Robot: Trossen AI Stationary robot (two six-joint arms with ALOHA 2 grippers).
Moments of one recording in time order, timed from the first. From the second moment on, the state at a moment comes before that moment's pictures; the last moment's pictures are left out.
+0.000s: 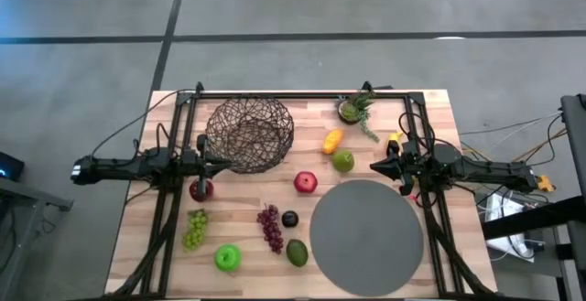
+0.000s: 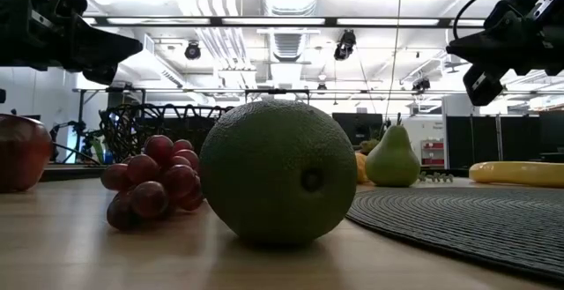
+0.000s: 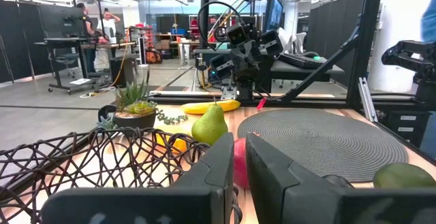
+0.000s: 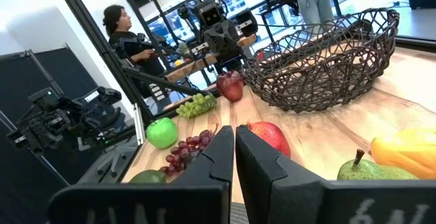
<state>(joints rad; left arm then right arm) -0.04 0.03 0.00 0.04 -0.13 0.01 -0.08 0.05 0.01 0.04 -0.13 0.44</state>
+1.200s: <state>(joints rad) -0.04 0.03 0.00 0.04 -0.13 0.01 -0.08 0.40 0.19 0.18 0.09 0.90</state>
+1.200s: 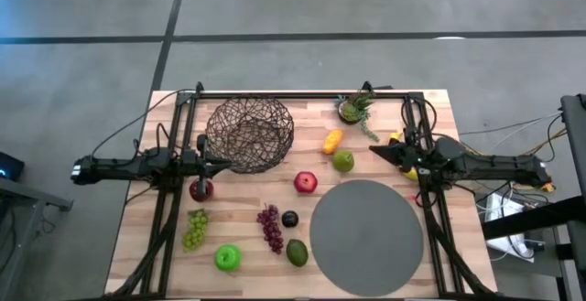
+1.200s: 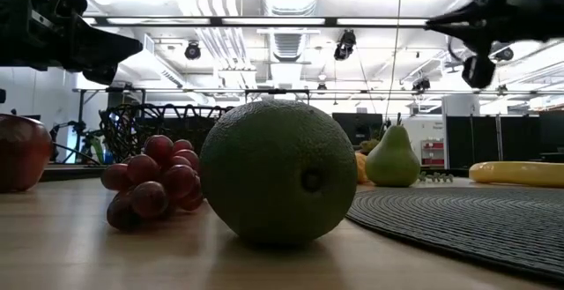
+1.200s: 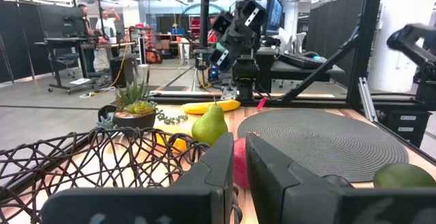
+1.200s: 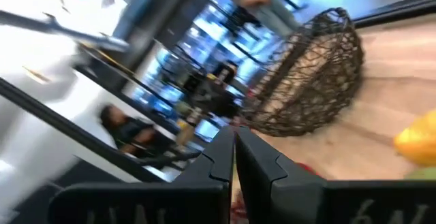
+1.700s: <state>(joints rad) -0.04 0.03 0.00 0.04 -0.14 0.01 -0.16 1.42 1.00 -0.14 -0.01 0.33</state>
